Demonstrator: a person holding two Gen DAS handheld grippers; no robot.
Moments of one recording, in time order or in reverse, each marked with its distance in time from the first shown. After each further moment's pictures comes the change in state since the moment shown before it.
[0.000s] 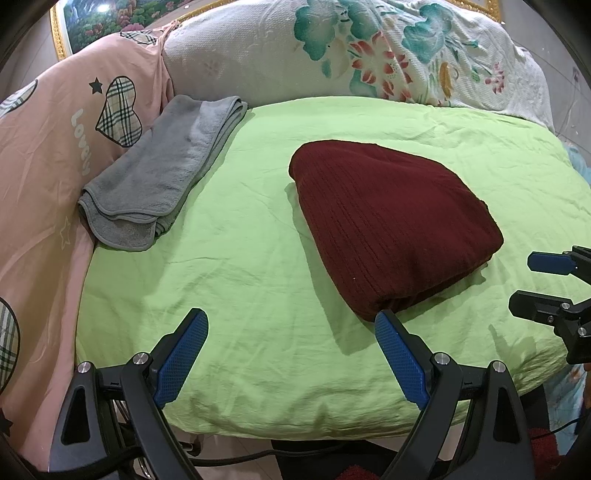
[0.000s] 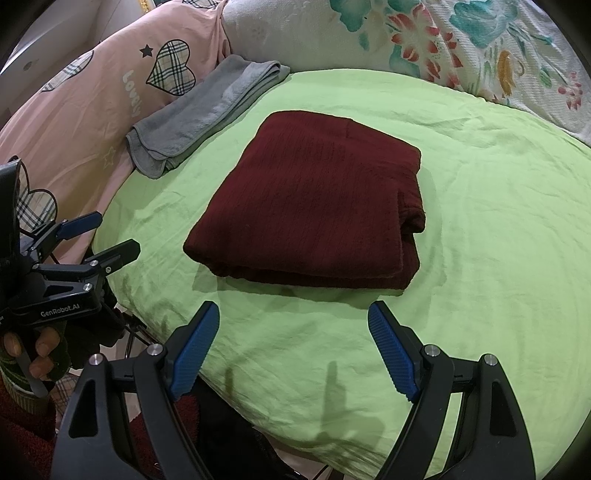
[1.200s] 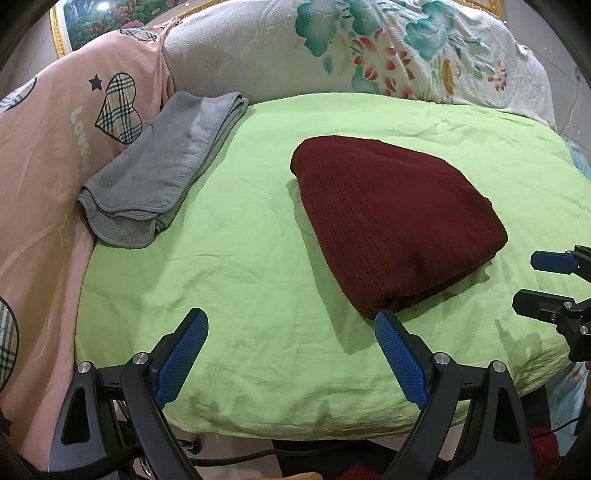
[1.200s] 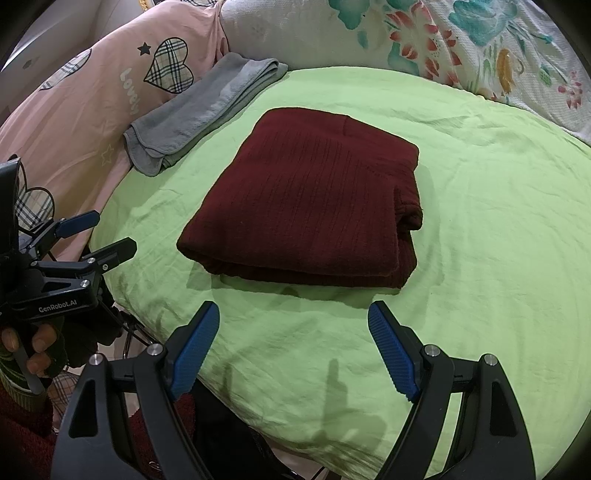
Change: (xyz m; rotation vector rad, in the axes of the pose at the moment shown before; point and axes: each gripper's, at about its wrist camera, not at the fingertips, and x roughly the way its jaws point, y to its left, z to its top) left arm 0.003 0.000 0.000 -0.003 0.012 0.005; right arm 0.003 -0.005 0.000 -0.004 0.009 -0.003
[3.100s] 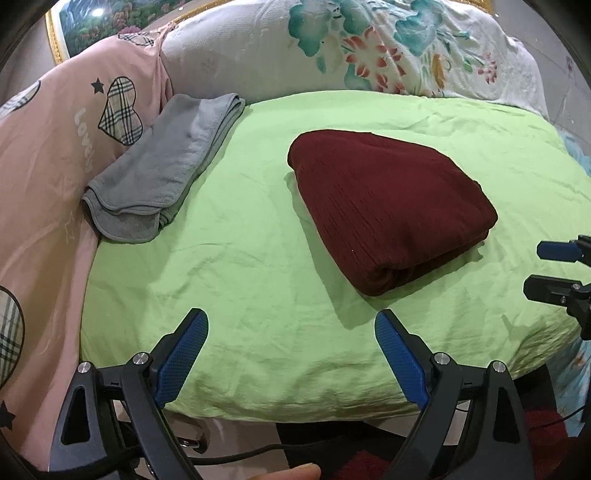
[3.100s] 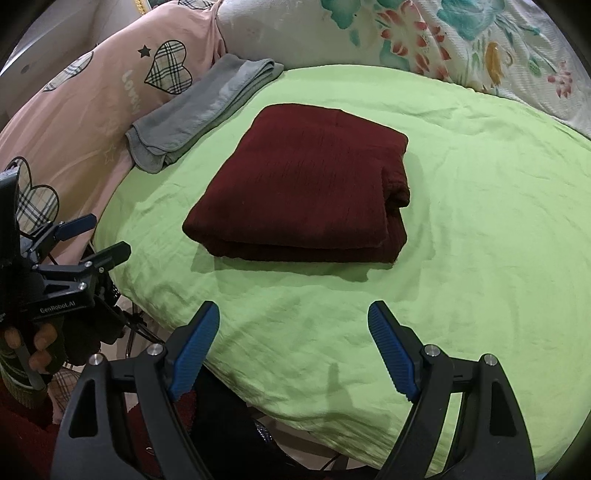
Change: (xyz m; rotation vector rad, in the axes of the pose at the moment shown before) left arm -0.013 0.000 -0.018 0.040 -0.005 0.002; right arm -0.016 -0.004 -0.018 0.016 0.001 0.001
